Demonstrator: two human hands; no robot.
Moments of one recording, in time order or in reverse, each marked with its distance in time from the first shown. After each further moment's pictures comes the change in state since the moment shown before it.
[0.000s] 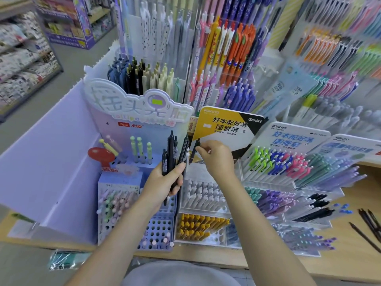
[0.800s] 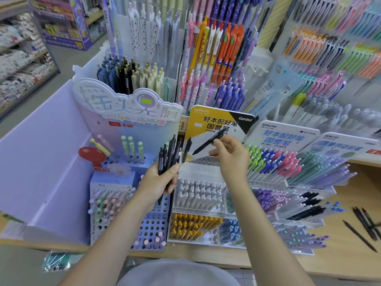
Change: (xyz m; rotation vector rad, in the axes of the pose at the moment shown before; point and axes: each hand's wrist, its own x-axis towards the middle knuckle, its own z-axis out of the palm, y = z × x) left_hand 0.001 -0.001 0.008 0.138 -0.041 0.043; right_hand -0.022 0.011 -0.043 0.686 0.238 0.252
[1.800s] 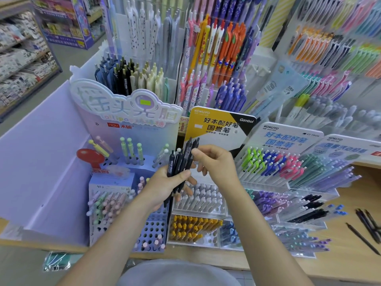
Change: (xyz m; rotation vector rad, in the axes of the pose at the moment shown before) left_hand 0.008 0.004 0.012 -0.067 -0.206 -0.048; right_hand -0.013 -0.011 0.010 -0.004 -0.390 0.089
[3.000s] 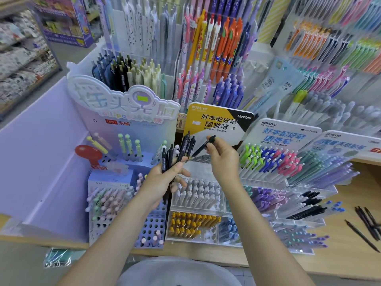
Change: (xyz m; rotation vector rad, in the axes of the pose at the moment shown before) left_hand 0.007 -0.018 -0.001 -0.100 0.108 0.061; right_hand 0.023 0.041 -0.012 -0.239 0.276 -0.146
